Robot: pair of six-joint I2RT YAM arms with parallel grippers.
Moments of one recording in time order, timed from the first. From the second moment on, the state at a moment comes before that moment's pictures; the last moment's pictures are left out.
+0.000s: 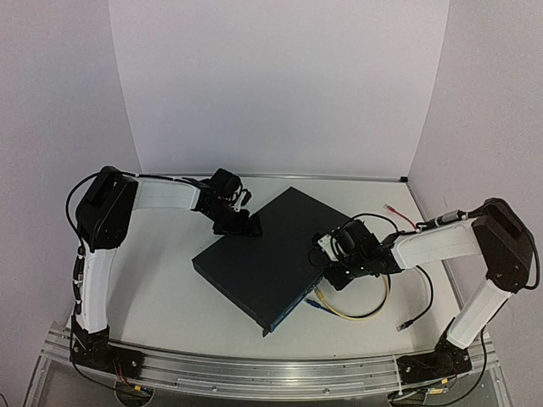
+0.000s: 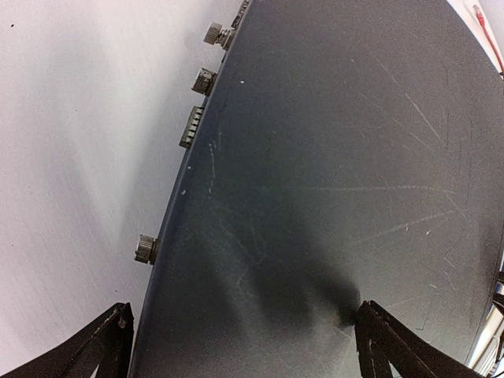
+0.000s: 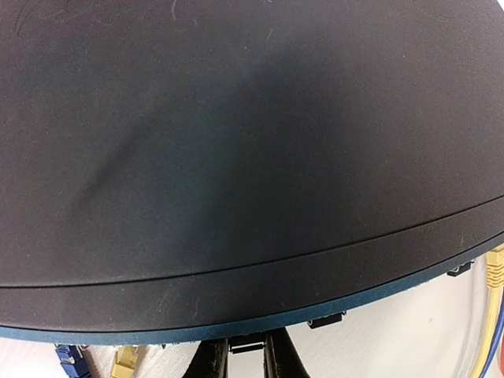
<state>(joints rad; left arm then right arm) -0.62 2.17 1.57 -0.41 0.22 -0.35 0.75 1.66 0.79 -0.12 0.08 0.00</state>
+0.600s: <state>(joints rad) -0.63 2.18 1.59 -0.40 0.21 -0.35 0.75 1.64 0.73 -0.02 0.08 0.00</state>
